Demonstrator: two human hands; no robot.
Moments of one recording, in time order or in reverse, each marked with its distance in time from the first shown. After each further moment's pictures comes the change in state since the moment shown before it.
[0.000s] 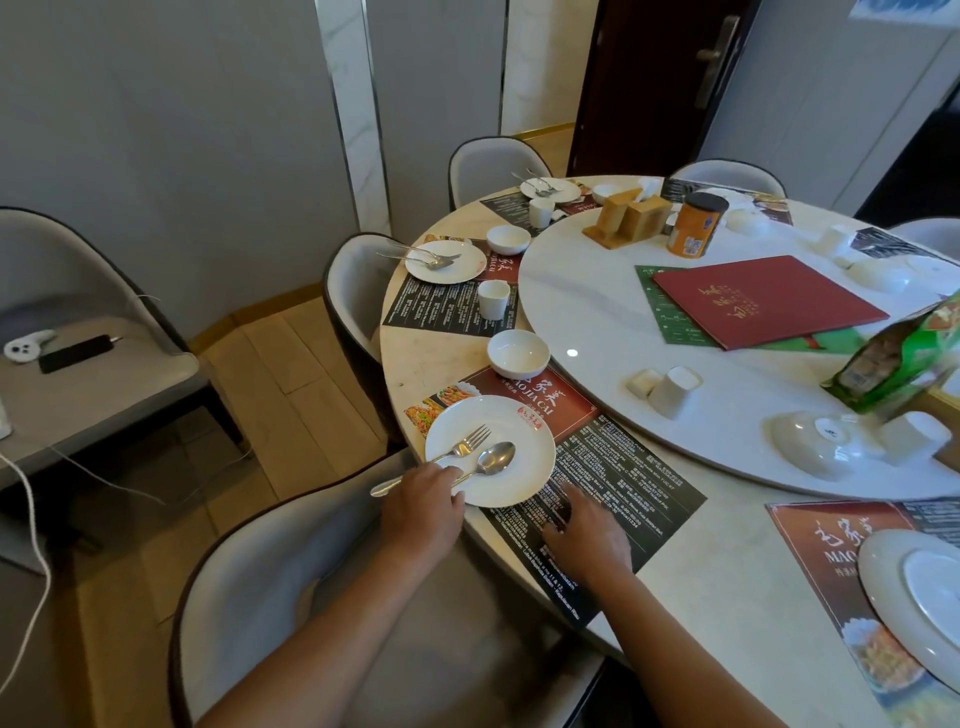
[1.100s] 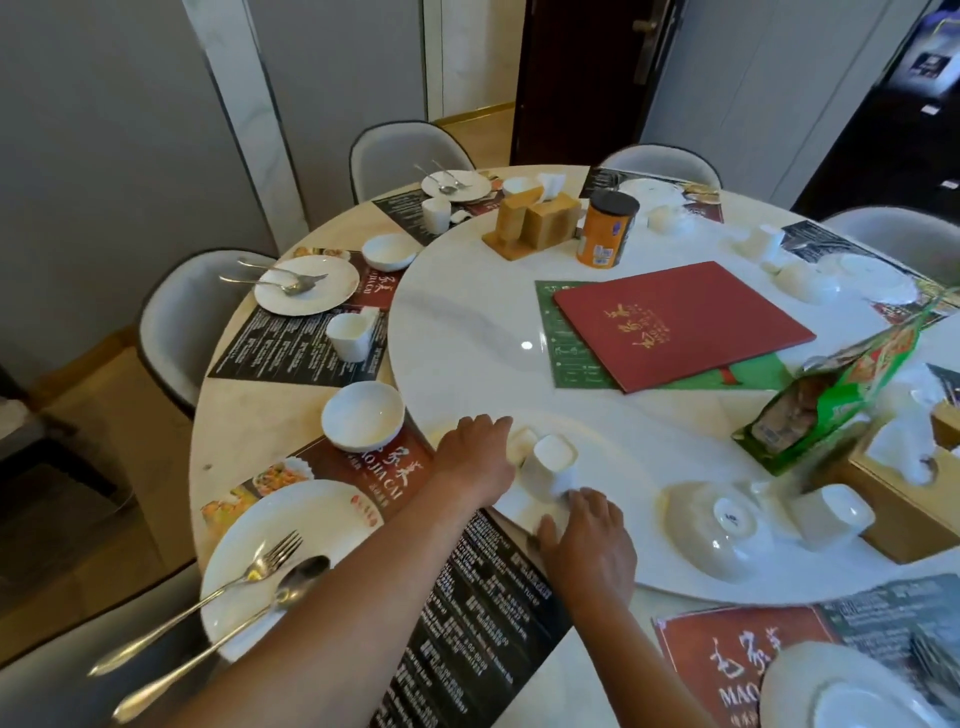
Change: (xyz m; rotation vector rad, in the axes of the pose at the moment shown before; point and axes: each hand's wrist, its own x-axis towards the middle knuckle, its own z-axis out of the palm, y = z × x) left_hand 0.234 0.258 0.086 0.094 -0.330 0.220; right_hand 0.157 0.154 -0.104 -0.118 0.325 0.057
